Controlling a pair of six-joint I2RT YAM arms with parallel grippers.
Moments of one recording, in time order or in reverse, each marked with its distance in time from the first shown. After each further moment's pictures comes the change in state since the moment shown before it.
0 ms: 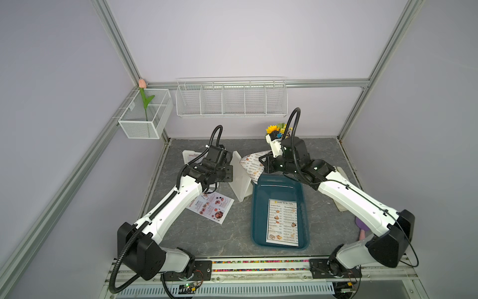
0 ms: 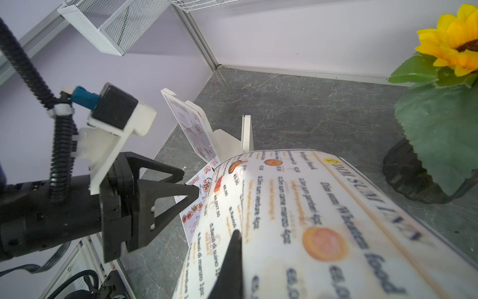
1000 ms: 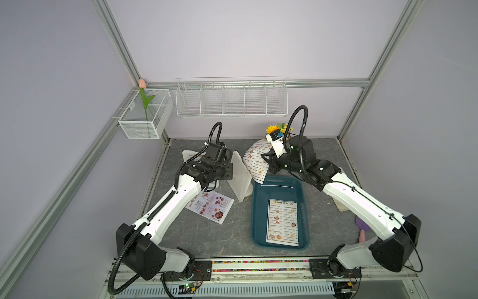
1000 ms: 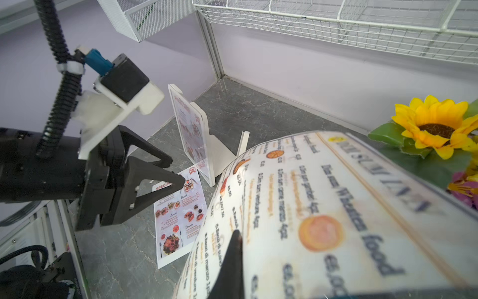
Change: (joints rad) left arm 0.000 0.005 0.056 -0.029 -0.007 0.027; right arm -0.033 -0.045 -0.033 0.052 -0.041 -0.269
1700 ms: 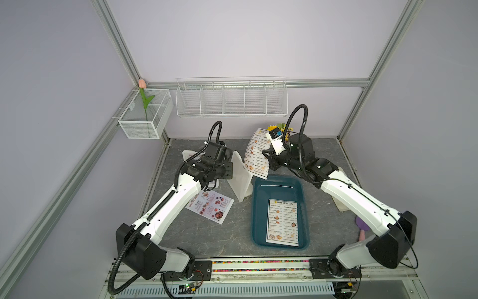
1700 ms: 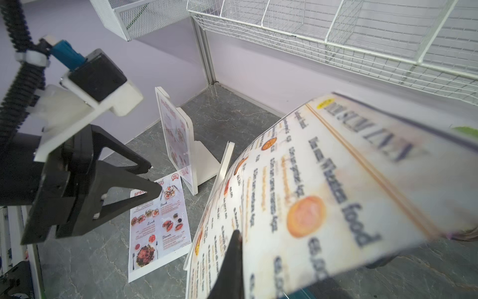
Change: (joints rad) left arm 0.000 0.004 0.014 -0.008 0.000 0.000; right arm -0.035 0.032 -0.002 0.076 -0.003 -0.078
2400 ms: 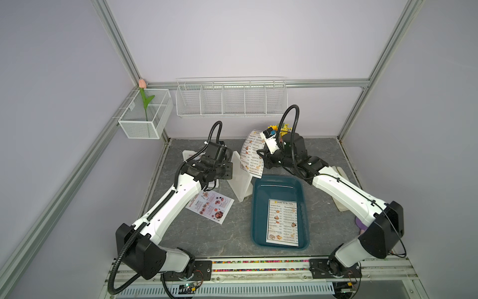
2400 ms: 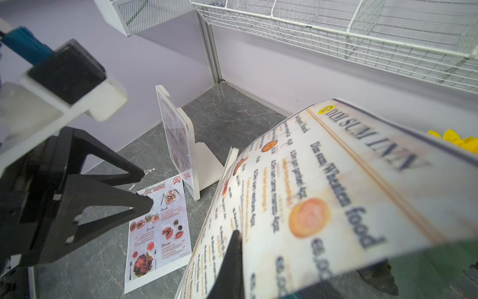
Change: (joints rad) left arm 0.000 -0.001 0.000 -0.006 0.000 0.009; right arm 0.007 0.105 0.027 0.067 -0.035 0.000
